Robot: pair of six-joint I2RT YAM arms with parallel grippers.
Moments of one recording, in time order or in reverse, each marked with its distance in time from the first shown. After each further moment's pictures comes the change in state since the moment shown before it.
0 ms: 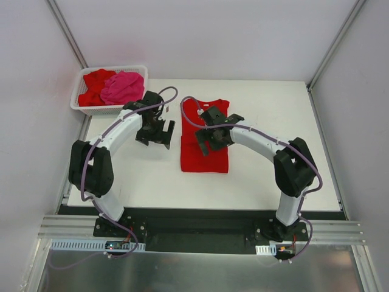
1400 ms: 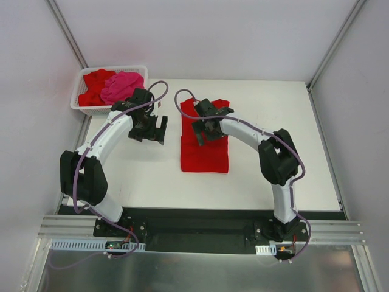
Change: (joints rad) left arm 0.069 -0.125 -0.014 -0.023 -0.003 0.021; right arm -0.019 0.207 0.209 -0.016 0.134 0.010
